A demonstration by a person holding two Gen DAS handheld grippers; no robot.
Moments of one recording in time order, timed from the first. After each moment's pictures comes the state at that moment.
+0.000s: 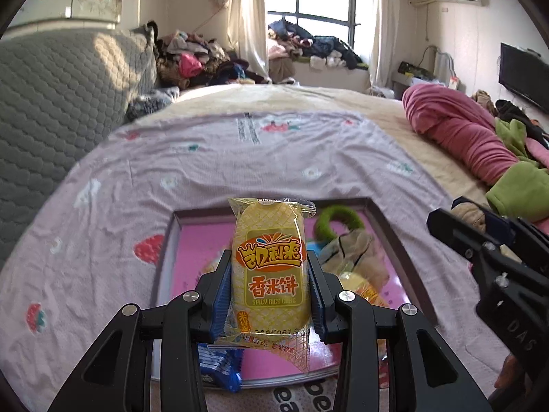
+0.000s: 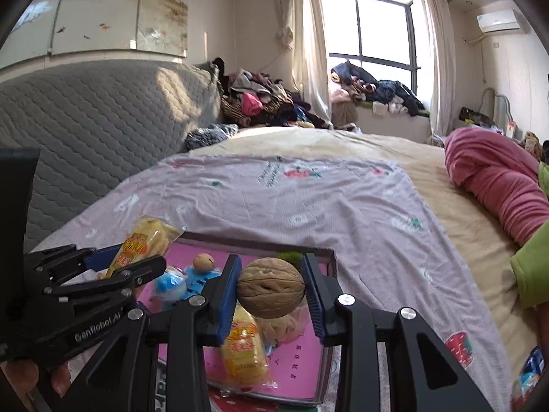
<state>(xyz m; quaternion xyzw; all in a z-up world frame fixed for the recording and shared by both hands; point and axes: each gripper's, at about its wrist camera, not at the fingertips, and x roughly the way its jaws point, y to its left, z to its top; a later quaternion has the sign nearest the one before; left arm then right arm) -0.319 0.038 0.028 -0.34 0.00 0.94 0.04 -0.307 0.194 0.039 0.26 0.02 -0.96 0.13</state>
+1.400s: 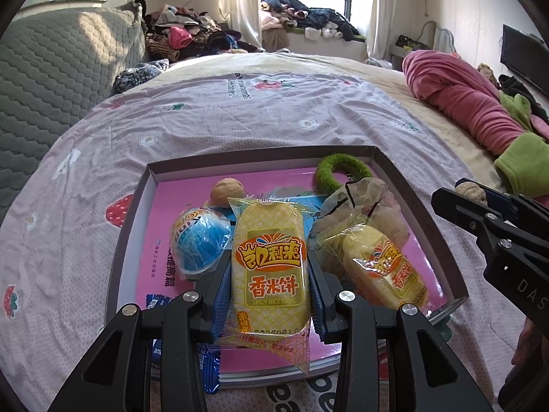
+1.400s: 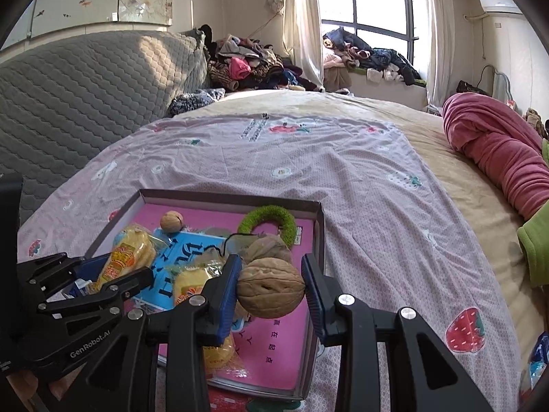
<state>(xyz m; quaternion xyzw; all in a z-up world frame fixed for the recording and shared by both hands) -0.334 0.049 -0.028 -0.39 0.01 0.92 0.05 -0.333 0.209 -0.007 0.33 0.02 -0.94 0.11</state>
